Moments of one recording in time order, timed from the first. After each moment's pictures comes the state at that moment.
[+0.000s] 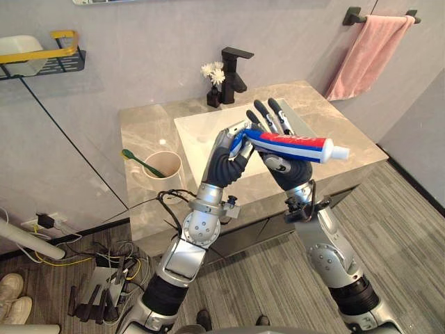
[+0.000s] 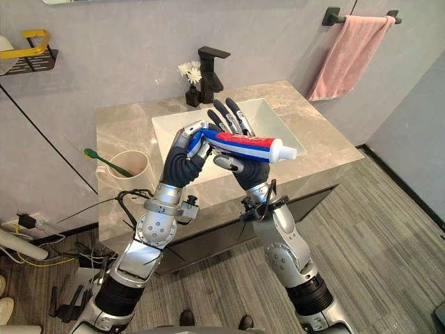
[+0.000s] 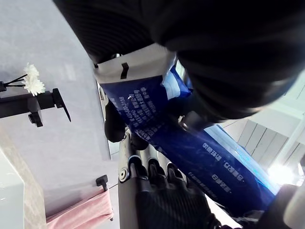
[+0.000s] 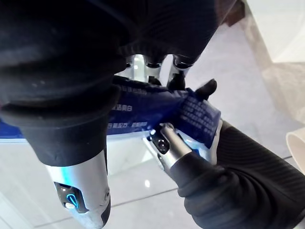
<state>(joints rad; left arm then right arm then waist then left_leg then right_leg) -0.25 0.10 -0.38 -0.29 0.33 -0.11 0.22 -0.26 -0.25 0.31 -0.33 0.79 -0.13 0.11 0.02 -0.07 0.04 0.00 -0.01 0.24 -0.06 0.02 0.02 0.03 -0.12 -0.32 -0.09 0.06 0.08</state>
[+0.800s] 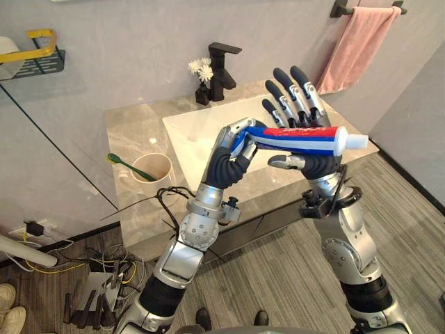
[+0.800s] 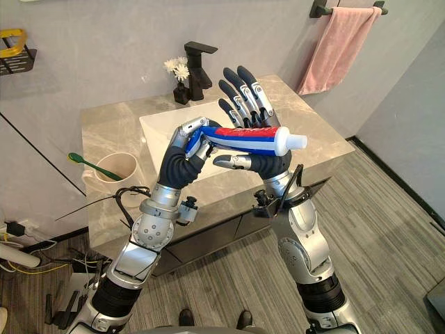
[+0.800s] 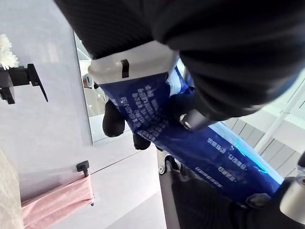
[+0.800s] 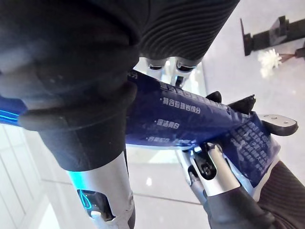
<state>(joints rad) -0.23 0.11 -0.38 -0.32 0.30 -0.17 0.19 -0.25 -0.26 0.19 -0.46 0.56 -0.14 0.14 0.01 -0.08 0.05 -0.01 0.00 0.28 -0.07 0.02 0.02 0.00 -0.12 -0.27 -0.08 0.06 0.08</state>
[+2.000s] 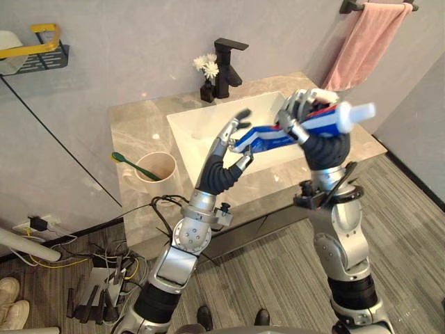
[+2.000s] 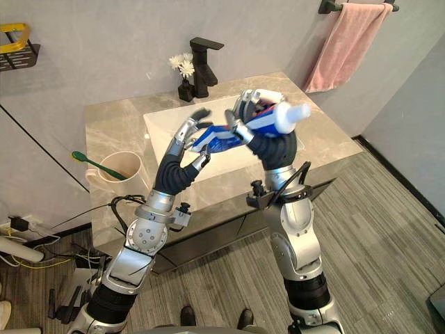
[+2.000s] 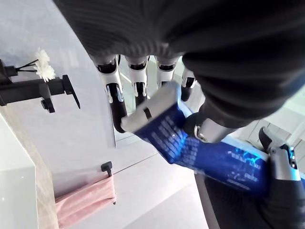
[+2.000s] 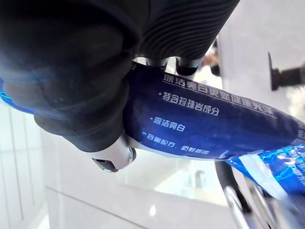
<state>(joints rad) -0.18 0.13 -0.28 -0.34 0.29 -0.16 0.19 -0.39 -0.12 0.02 -0.37 0.34 -0.19 -0.05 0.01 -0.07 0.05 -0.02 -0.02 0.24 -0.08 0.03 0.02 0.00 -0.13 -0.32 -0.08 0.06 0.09</state>
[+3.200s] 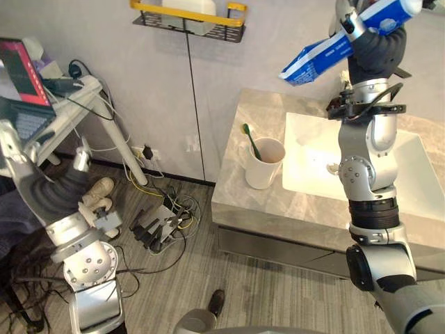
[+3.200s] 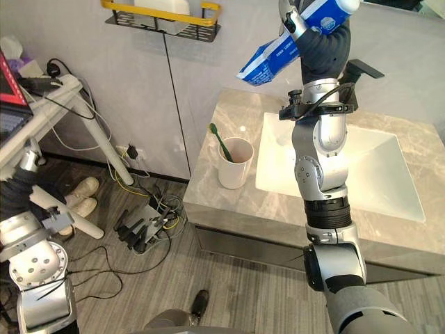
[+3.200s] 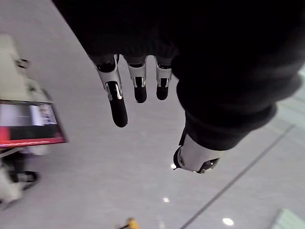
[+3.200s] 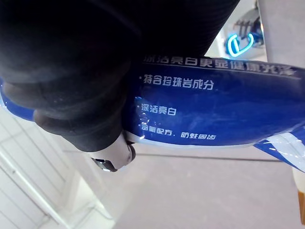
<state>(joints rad) 0.25 0.01 0.34 -0.46 0.32 -0.08 0.37 -0.79 -0.44 -0.03 -0.11 0.60 -0.19 -0.04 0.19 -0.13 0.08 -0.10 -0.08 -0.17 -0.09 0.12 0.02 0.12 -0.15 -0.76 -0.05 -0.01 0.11</state>
